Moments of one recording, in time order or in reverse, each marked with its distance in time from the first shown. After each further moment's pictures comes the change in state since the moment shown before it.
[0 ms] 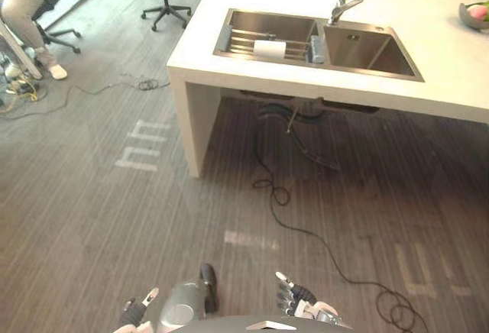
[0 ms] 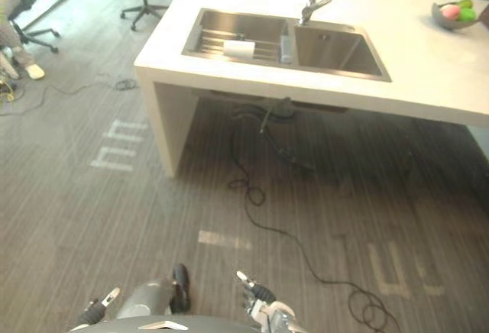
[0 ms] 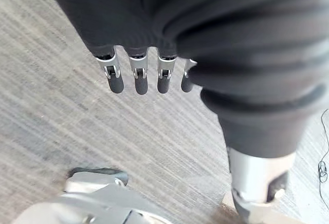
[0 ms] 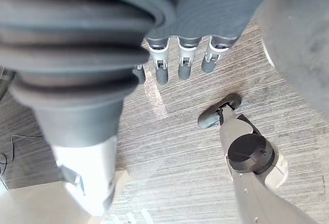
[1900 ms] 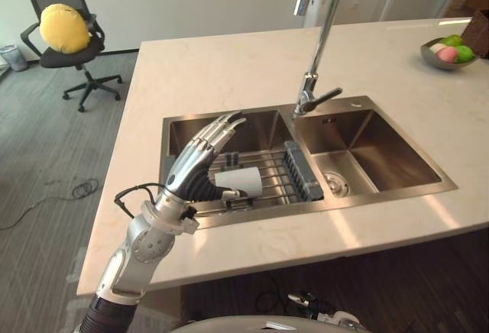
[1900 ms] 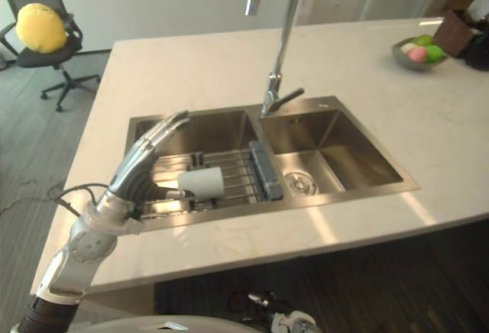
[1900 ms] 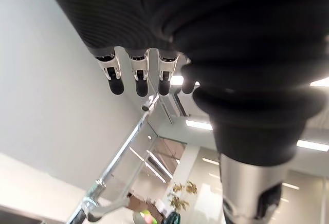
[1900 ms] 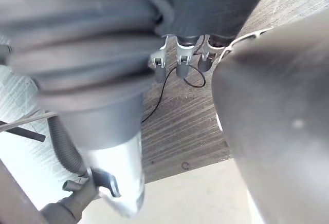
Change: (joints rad) left arm -0.194 0.247 -0.570 -1.360 0.675 -0.316 -0.070; right arm 0.045 -0.120 0.084 -0.054 -0.047 0.069 0.036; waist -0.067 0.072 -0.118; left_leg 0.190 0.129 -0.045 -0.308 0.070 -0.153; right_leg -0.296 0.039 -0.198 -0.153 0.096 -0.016
